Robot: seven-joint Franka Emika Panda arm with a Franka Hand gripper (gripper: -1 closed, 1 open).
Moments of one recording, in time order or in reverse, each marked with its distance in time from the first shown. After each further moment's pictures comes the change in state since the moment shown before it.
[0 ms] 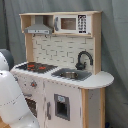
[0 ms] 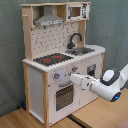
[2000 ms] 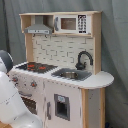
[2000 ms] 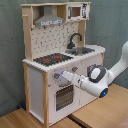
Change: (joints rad) arm -0.199 -0.103 0.007 0.055 -0.076 0.207 0.268
